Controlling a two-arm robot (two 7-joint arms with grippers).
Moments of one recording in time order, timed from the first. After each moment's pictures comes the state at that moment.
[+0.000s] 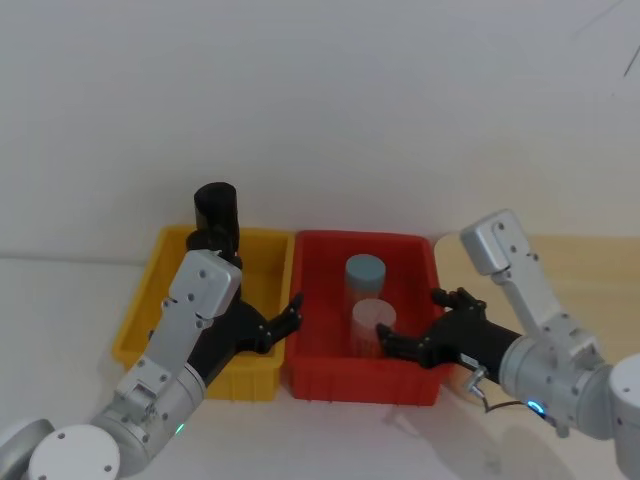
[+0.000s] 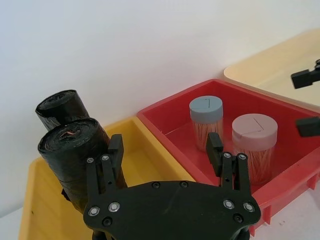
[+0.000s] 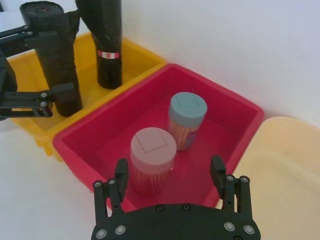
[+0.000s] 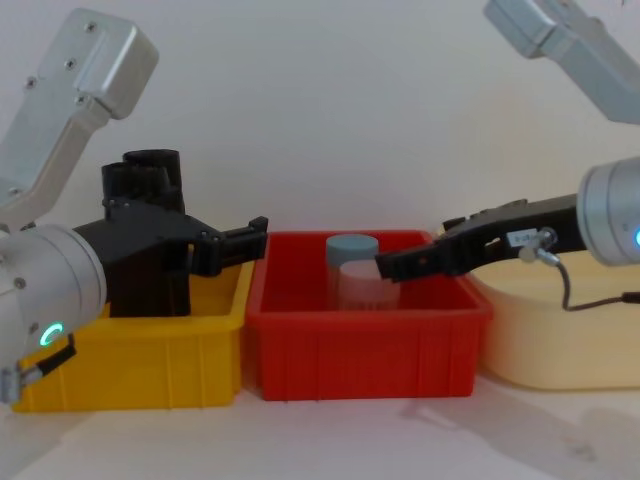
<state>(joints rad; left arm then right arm) -0.24 0.38 0.45 -1.63 -0.20 0.01 -0.01 0.43 0.35 -0.47 -1.59 0.21 0.50 0.37</state>
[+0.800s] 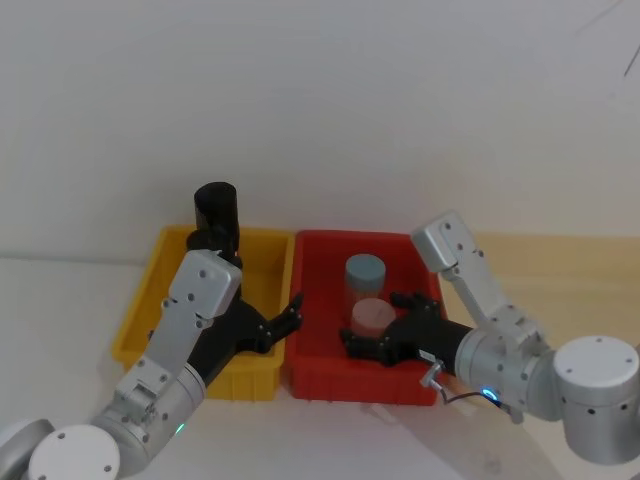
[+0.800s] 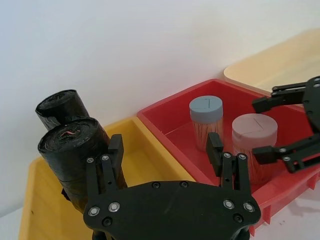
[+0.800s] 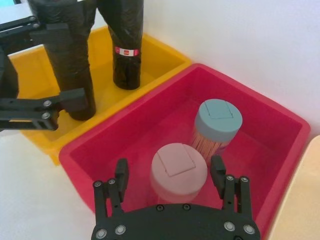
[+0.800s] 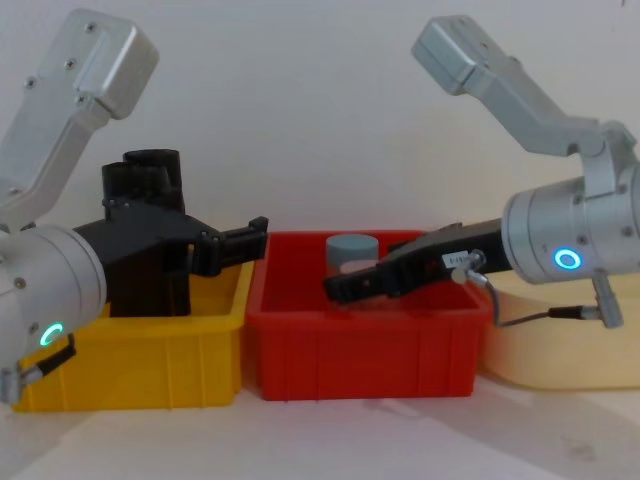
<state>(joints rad) -0.24 0.38 0.45 -1.63 -0.20 0.01 -0.01 0.53 0.27 -0.53 -1.41 0.17 0.45 0.42</state>
